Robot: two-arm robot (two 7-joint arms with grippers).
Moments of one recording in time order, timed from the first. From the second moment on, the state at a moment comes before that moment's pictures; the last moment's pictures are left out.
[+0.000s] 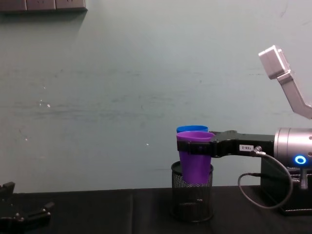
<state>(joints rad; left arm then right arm) -0.20 0.60 0.45 -1.41 -0.25 -0.12 0.03 0.86 0.23 -0.54 -0.66 0.47 -0.17 0.84</state>
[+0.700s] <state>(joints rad) -0.20 0.60 0.45 -1.41 -0.25 -0.12 0.03 0.95 0.16 -0.50 -0.48 0.42 -0.25 0.86</state>
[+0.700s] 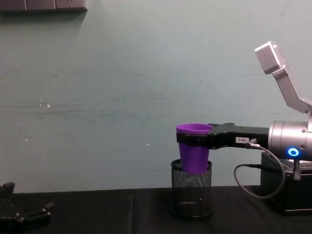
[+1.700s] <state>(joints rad) -0.20 0.60 0.45 -1.41 -0.25 -0.12 0.03 1.00 0.13 -0.47 -0.38 0.39 -0.29 0.89</state>
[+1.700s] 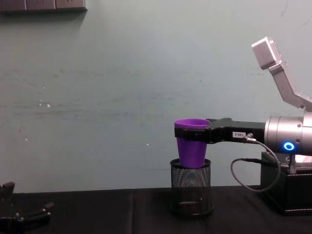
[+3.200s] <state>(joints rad) -0.20 0.60 0.45 -1.41 -0.25 -0.12 0.03 1.00 0.13 -0.48 -0.38 0.40 -0.29 0.88</state>
